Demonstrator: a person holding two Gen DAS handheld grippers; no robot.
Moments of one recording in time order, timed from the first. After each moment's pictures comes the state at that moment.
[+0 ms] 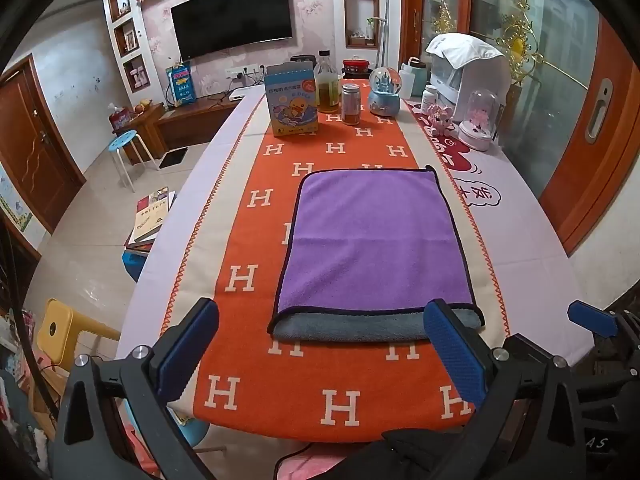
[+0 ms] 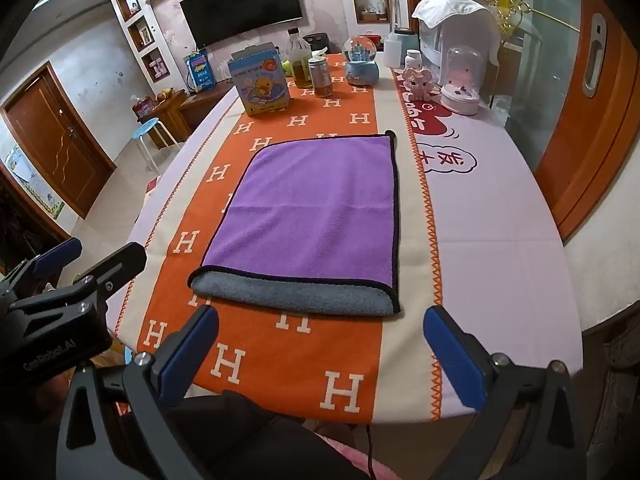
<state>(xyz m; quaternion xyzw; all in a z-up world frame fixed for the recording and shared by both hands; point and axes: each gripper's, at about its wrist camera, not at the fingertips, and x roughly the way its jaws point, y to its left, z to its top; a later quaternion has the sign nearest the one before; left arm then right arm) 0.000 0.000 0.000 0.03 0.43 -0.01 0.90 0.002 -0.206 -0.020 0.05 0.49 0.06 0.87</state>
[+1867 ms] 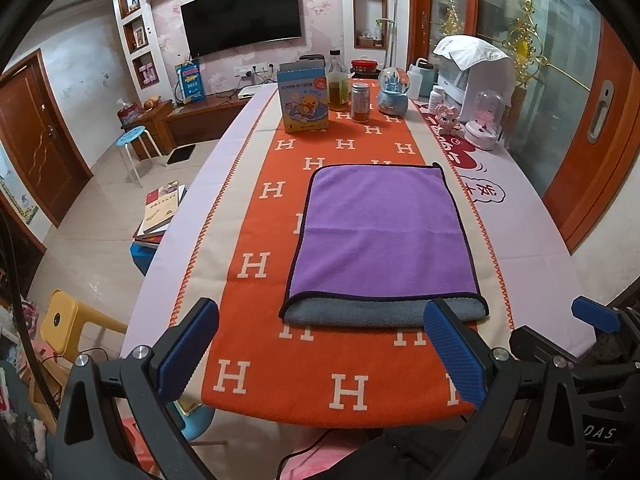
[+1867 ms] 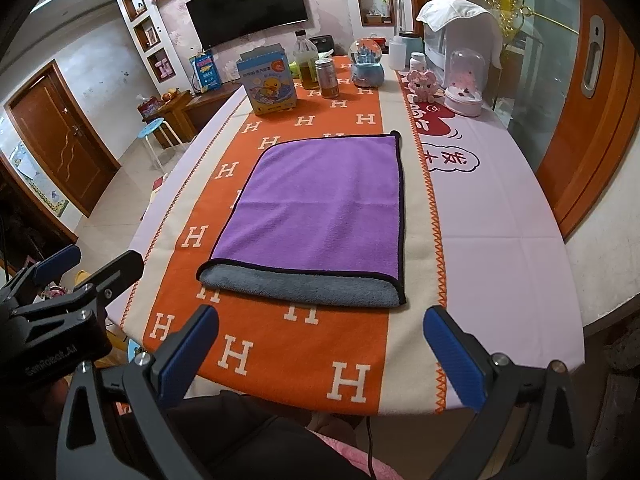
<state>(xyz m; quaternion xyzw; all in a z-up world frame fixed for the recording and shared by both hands) -0.020 0.001 0.001 0.03 0.43 0.00 0.90 -0.011 -0.202 -0.018 0.05 0.49 0.07 0.87</state>
